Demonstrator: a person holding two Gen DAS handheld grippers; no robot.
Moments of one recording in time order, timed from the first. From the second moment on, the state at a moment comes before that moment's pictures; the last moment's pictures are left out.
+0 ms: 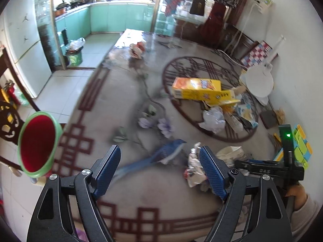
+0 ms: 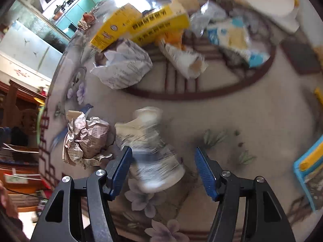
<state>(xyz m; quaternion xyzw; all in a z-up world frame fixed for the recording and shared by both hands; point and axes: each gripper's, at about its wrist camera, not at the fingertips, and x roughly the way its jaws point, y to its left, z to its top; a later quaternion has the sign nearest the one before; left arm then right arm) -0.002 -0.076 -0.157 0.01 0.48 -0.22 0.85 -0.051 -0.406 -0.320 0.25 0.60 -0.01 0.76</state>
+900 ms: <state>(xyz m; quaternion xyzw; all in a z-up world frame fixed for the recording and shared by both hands) -0.002 -0.165 -0.229 0.05 0.57 -0.27 0.77 -0.057 -0.399 -0.211 0.23 0.48 -0.04 0.85</state>
